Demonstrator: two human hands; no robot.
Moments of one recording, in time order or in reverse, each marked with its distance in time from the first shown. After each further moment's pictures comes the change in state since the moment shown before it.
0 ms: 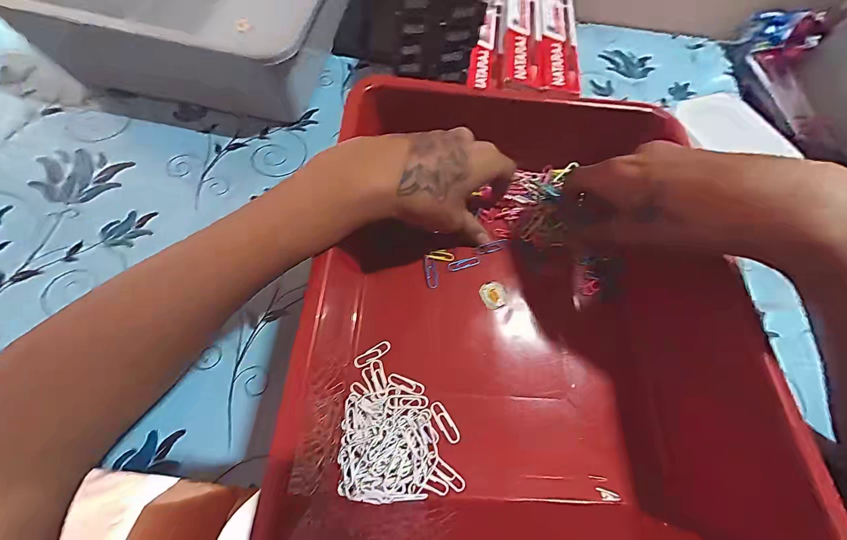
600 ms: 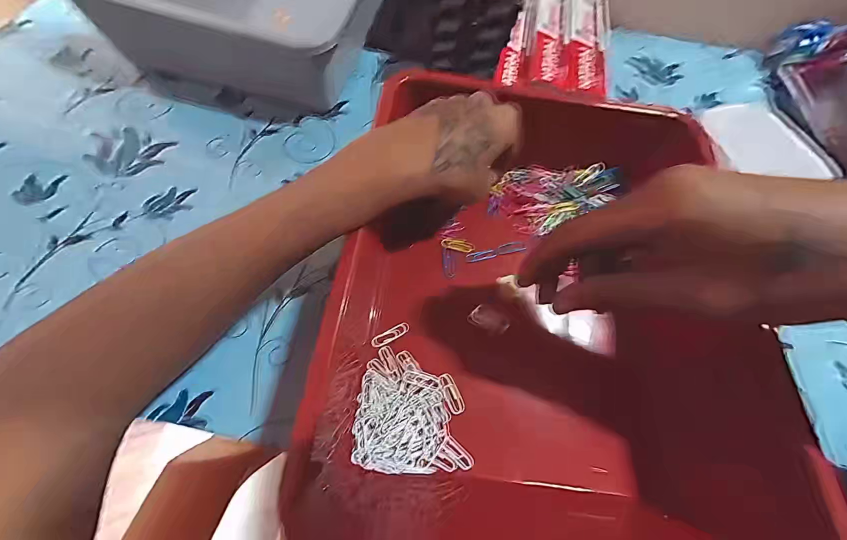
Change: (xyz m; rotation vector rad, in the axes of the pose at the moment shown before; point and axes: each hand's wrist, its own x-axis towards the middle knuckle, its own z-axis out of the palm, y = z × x) left_hand -0.005 0.004 -0.003 0.032 0.118 -0.250; right_hand -0.011 -0.047 -0.005 0.302 0.079 -0.492
